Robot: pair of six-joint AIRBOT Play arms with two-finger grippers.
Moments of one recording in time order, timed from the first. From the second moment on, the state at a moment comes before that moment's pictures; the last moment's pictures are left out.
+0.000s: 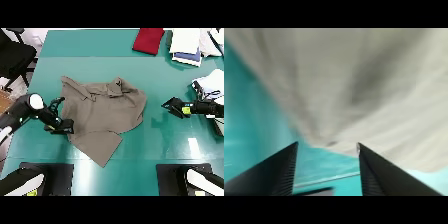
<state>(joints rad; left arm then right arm) -0.16 -1.08 0.72 1.22 -1.31 -1.69 -0.27 -1.14 0.71 -0.77 1.07 1.28</state>
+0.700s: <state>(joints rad) 0.28 -1.01 0.53 0.89 -1.27 -1.40 -0.28 -0.98 0.70 -0.75 1.11 1.26</state>
